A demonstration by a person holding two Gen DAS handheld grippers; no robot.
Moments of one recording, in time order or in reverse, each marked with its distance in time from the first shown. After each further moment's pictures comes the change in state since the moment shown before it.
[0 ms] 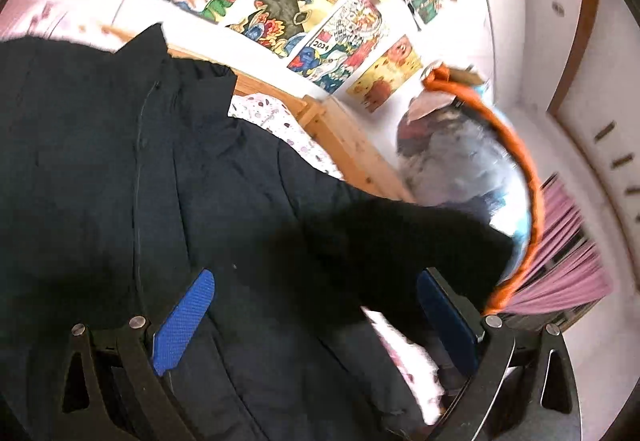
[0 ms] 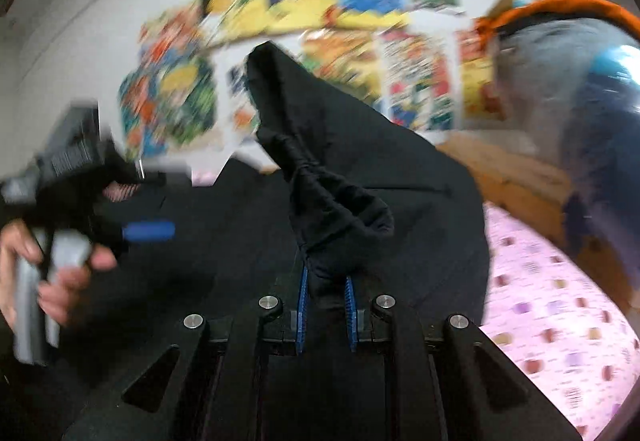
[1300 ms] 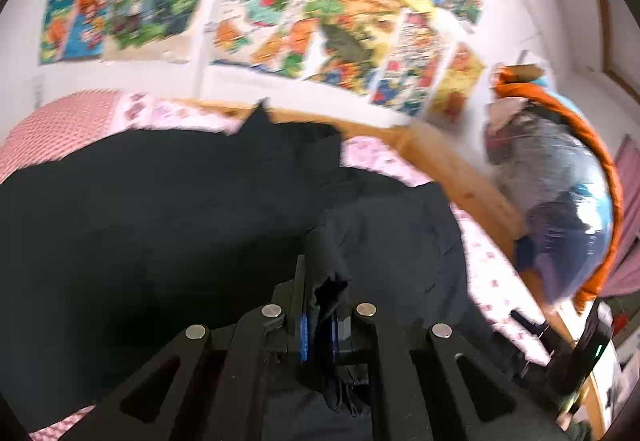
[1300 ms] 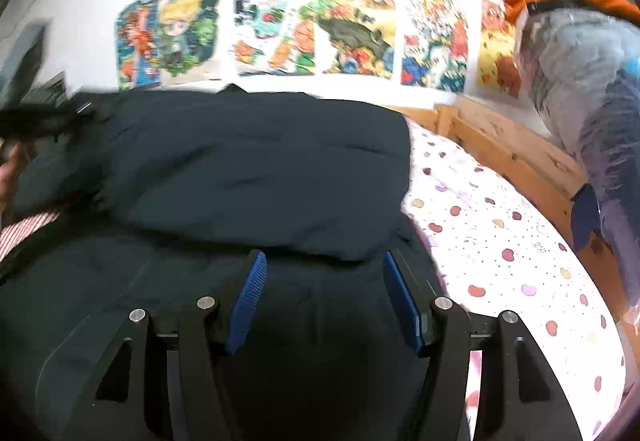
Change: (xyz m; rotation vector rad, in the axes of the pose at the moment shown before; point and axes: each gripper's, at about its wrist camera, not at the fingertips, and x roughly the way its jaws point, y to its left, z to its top) left arm -0.067 0.036 0.042 0.172 -0.089 0.433; right arm 0.022 -0.005 0.019 -0.060 0.186 -0.068
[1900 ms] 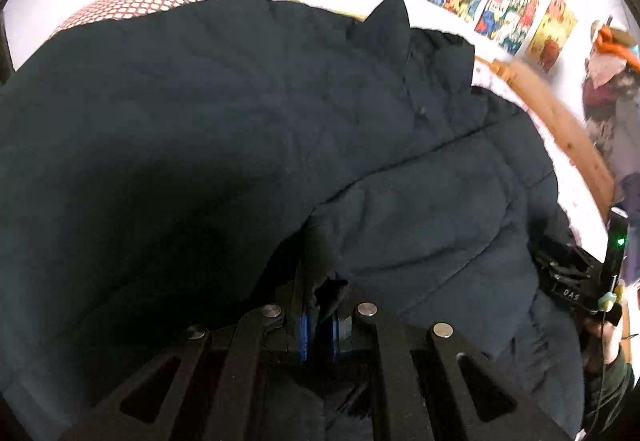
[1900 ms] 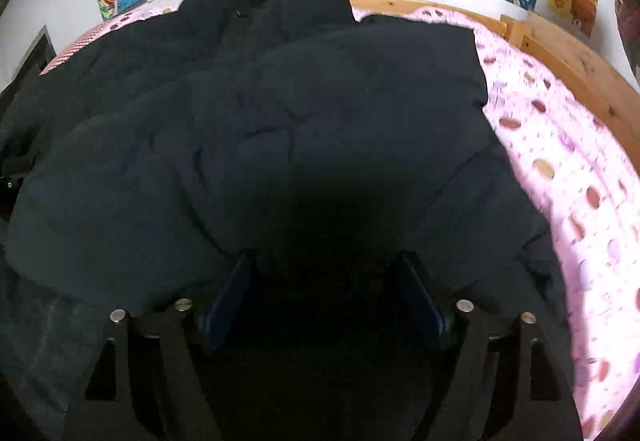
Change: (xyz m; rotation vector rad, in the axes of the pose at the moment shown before) left arm 0.072 0.075 -0.043 -0.036 0.265 0.272; right arm 0.164 0.038 -0.018 -0.029 0.333 0.104
